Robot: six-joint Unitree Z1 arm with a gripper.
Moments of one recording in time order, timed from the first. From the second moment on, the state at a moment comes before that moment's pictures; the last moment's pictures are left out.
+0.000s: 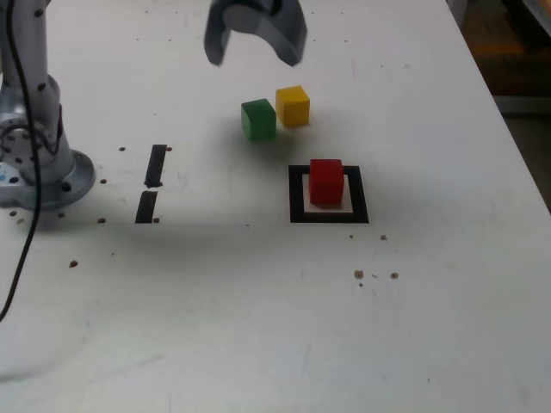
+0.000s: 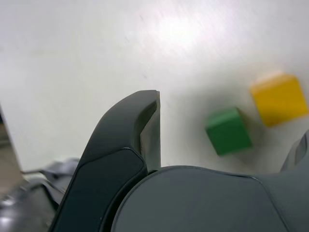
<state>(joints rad) 0.19 1.79 -1.41 1.35 0.38 0.40</state>
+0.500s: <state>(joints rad) 0.22 1.90 -1.38 1.10 0.37 0.94</state>
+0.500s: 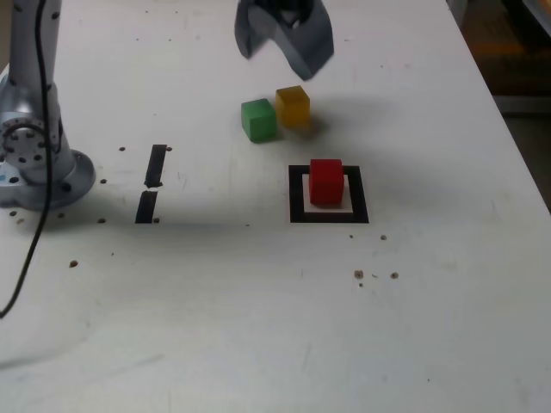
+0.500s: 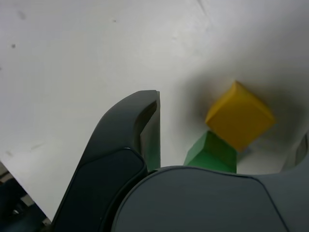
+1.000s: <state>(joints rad) 0.23 1.88 -1.21 0.91 0.36 1.02</state>
